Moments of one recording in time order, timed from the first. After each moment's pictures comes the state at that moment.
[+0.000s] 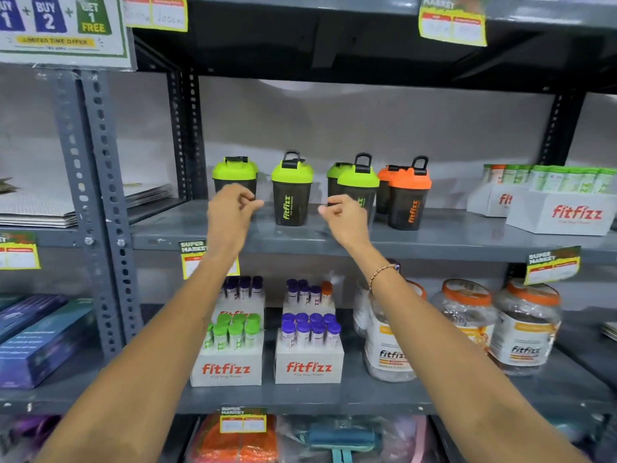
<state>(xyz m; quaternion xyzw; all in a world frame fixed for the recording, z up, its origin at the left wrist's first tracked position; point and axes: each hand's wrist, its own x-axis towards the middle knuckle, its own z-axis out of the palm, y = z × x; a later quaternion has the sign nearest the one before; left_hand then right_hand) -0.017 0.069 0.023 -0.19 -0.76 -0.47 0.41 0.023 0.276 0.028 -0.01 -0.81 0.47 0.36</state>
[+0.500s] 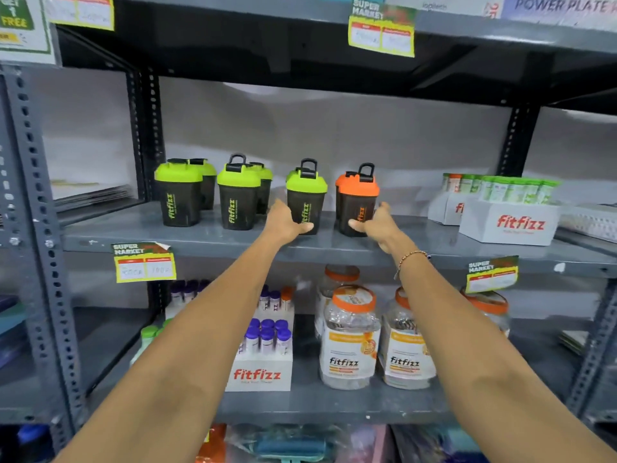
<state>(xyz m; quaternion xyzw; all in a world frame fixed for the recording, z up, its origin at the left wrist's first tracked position) 0.002 0.253 0.041 -0.18 -0.86 -0.45 0.15 0.036 0.454 0.041 -0.11 -0.79 0.56 0.23</state>
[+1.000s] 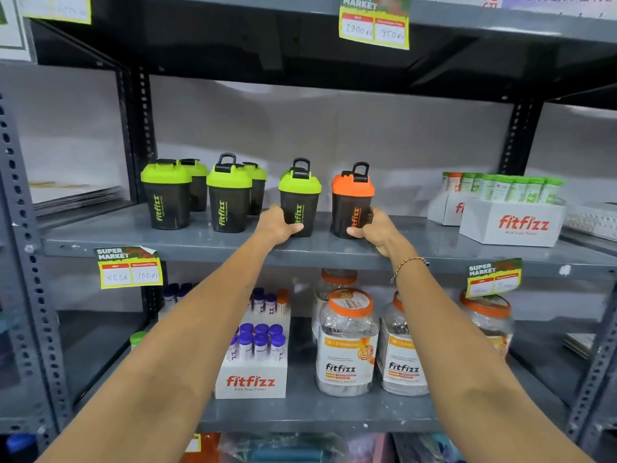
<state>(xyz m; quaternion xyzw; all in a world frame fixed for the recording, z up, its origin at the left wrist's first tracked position) -0.031 0.260 0.035 -0.15 -0.88 -0.42 0.13 0.021 0.472 0.035 -0.08 -0.78 0.58 0.22</state>
